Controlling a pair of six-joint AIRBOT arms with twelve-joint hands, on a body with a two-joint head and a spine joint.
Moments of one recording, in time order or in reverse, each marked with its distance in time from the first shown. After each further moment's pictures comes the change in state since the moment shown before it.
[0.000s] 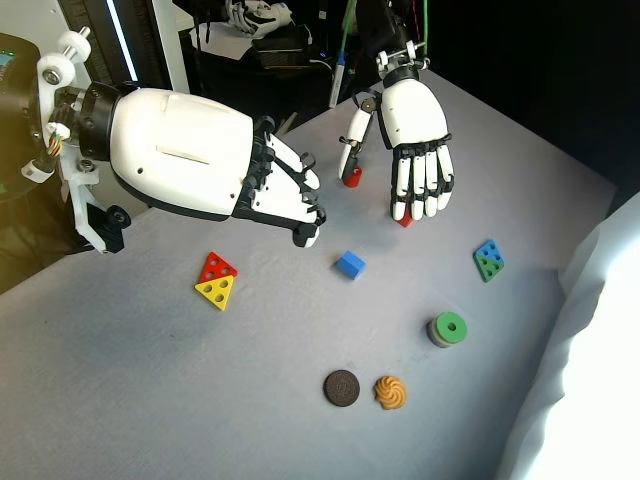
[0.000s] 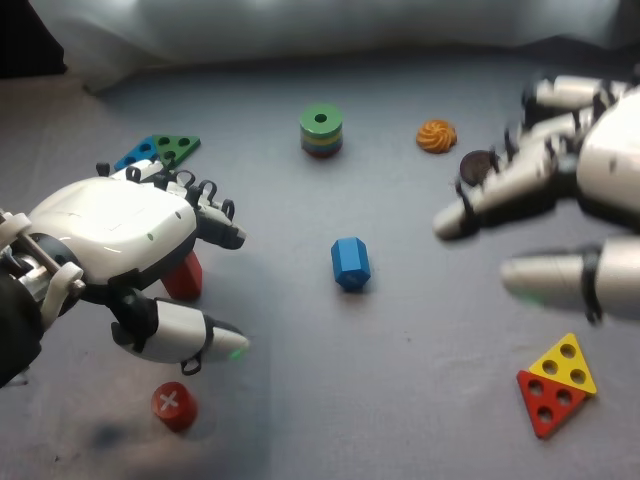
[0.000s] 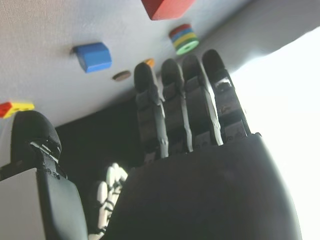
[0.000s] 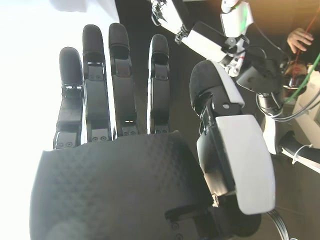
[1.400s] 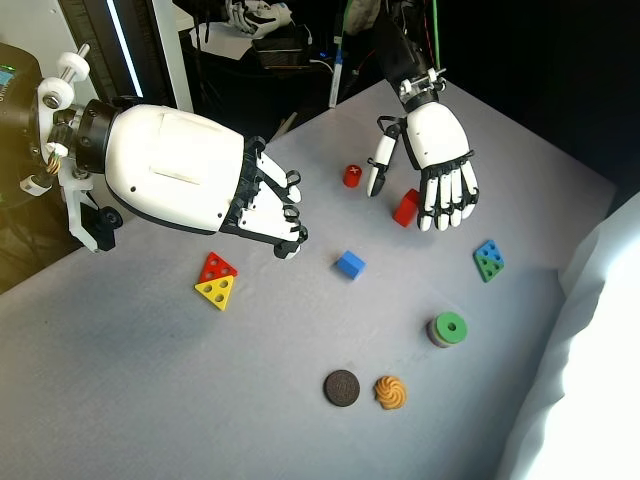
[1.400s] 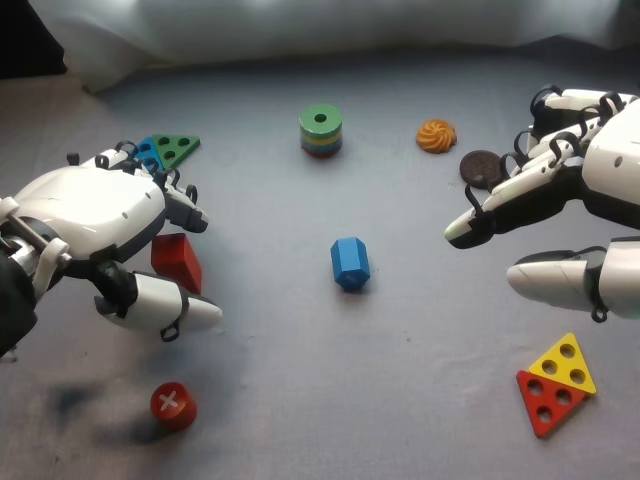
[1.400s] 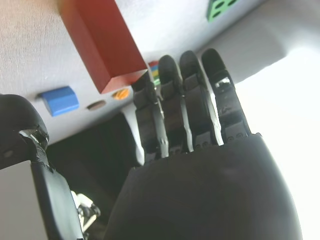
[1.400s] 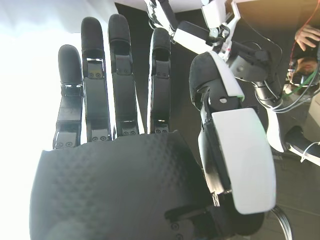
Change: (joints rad) left arm 0.040 -0.069 0.152 -0.009 -0.032 -0.056; right arm 0.007 -0.001 0.000 0.075 0.022 -0.027
